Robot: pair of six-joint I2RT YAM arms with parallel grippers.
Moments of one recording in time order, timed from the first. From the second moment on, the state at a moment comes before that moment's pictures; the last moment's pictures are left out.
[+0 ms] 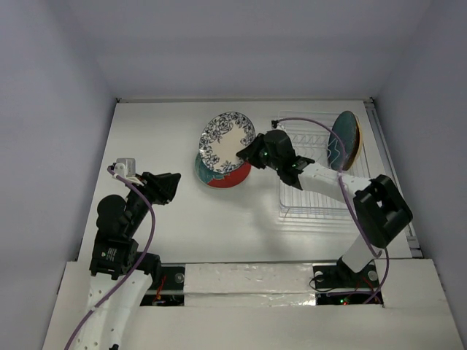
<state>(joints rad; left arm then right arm) -0.18 0.34 0.60 -0.29 0.23 -0.54 0.66 1.63 1.07 0.15 0.03 0.98</state>
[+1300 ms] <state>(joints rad) -0.17 0.33 0.60 -0.29 0.23 -0.54 0.71 1.81 1.00 0.29 -0.10 1.03</state>
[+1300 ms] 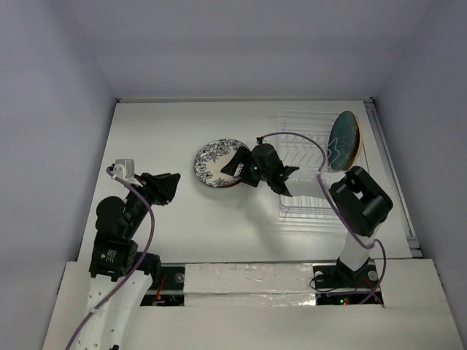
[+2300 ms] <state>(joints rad) -0.18 0.31 0.60 -0.29 0.23 -0.54 0.59 1.09 1.11 -0.43 0.52 0.61</state>
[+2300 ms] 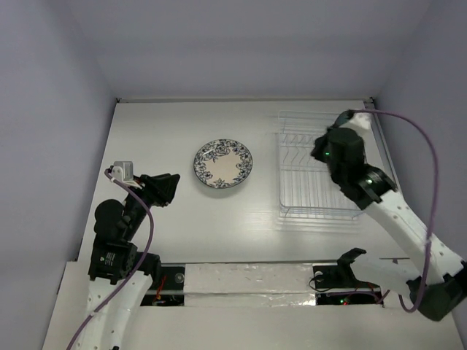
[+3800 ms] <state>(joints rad) -0.38 0.16 0.60 -0.31 0.16 -0.54 -0.11 1.28 1.02 -0.30 0.28 0.25</state>
